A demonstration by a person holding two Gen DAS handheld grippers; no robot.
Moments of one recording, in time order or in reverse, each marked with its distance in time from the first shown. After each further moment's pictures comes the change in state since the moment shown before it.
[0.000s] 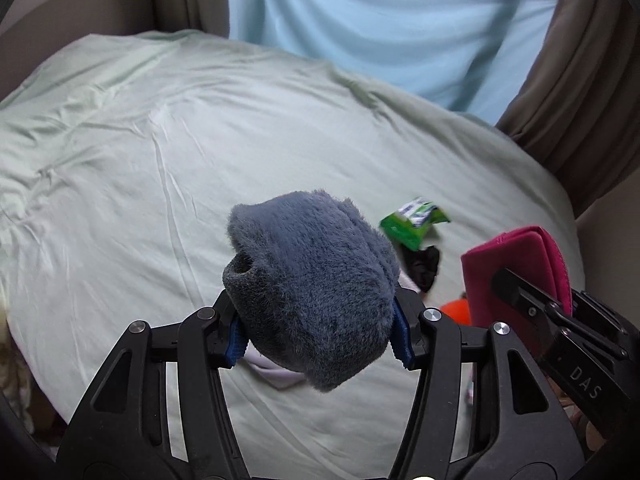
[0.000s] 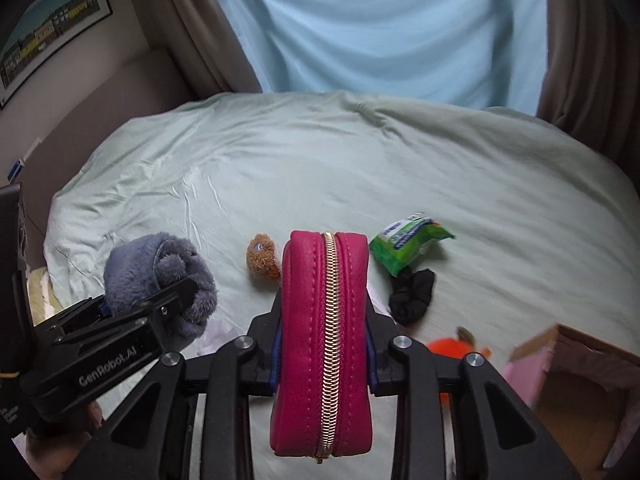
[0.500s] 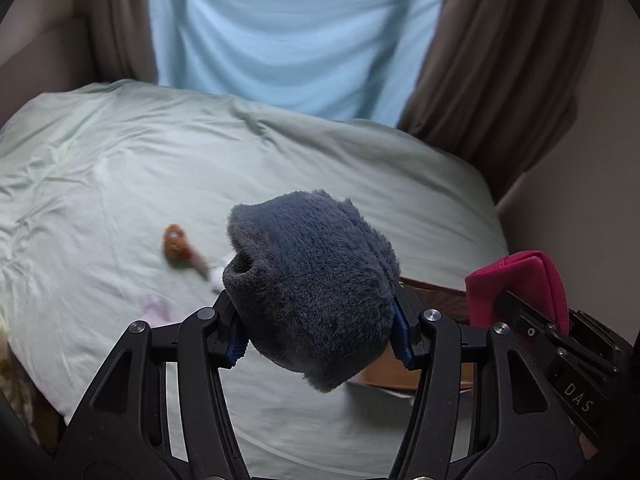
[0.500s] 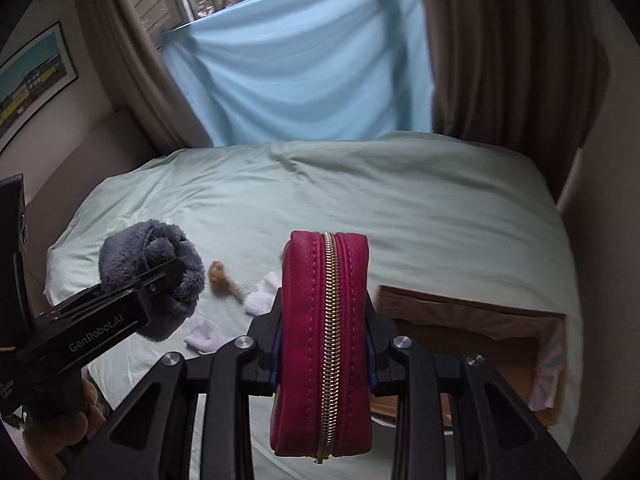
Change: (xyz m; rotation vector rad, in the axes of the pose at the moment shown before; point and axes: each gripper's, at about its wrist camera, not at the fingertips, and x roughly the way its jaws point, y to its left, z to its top) left arm -0.114 -0.181 -0.013 0.153 -0.030 -0.150; right arm -0.184 -0.104 -0.019 0.151 -0.083 -0.138
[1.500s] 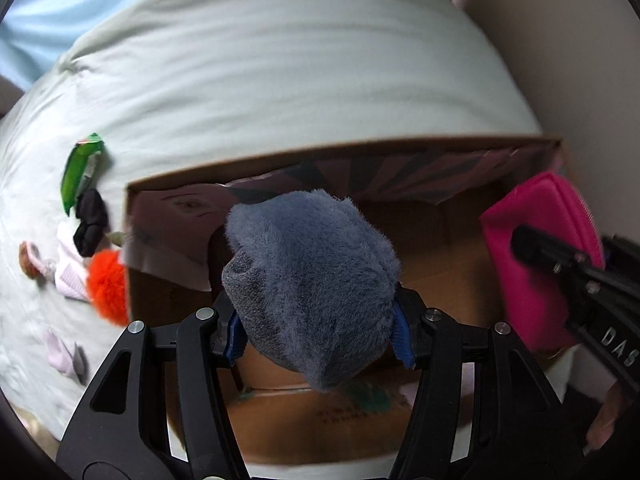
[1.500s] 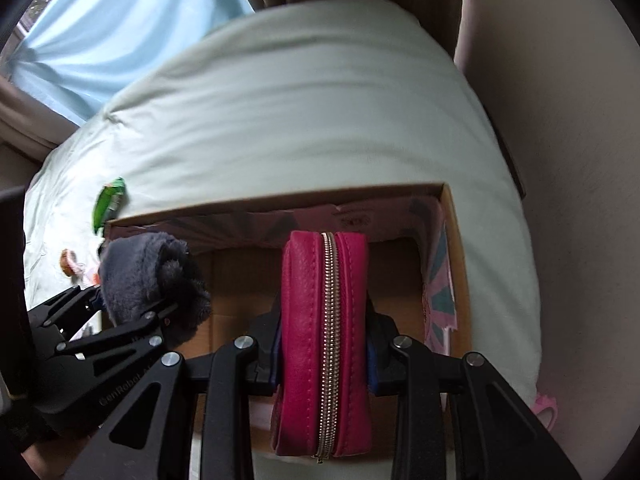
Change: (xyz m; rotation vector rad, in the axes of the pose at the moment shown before) left arm 0.262 -0.197 -0.108 0.429 0.513 -0.003; right arm 0.124 -0.244 -0.077 0.304 0.357 -0.200
